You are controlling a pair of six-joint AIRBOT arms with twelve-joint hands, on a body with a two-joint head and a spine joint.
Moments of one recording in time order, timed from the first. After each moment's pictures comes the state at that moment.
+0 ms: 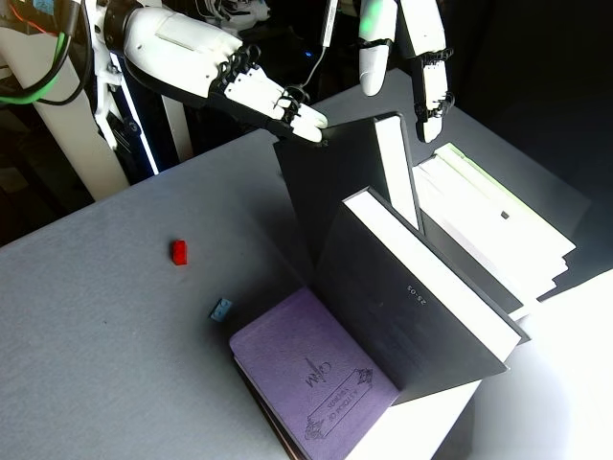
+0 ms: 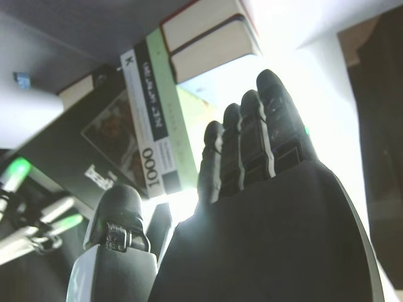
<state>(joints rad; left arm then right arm) -0.19 -0.46 0.53 0.67 0.85 -0.21 -0.17 -0.95 0.28 1.19 0.82 -2.38</state>
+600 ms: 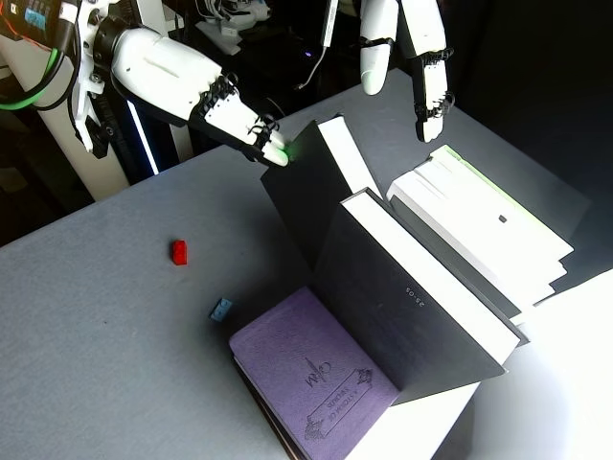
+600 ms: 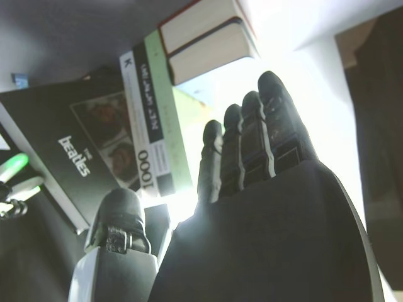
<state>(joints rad) -0.19 -0.46 0.53 0.67 0.85 -0.21 -0.25 -0.92 0.26 1.22 0.79 -2.38</state>
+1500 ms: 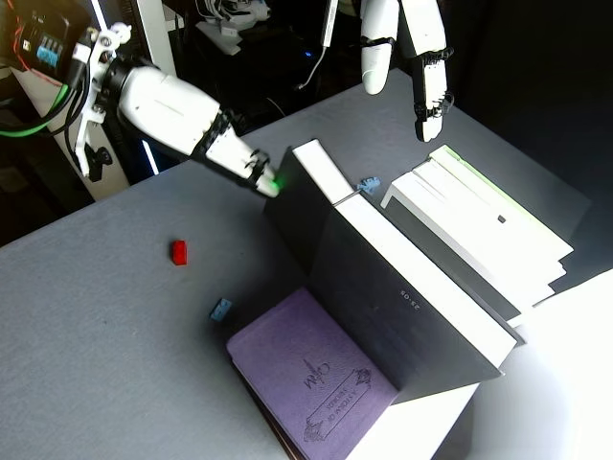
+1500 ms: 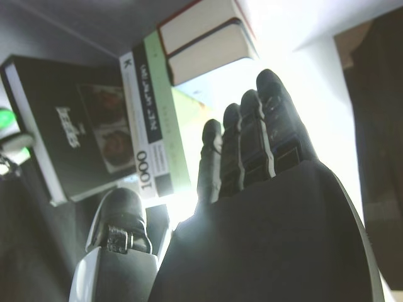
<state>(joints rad) -0.19 -0.46 0.53 0.67 0.85 -0.21 -0.37 -0.95 0.34 1.20 0.73 -2.40</state>
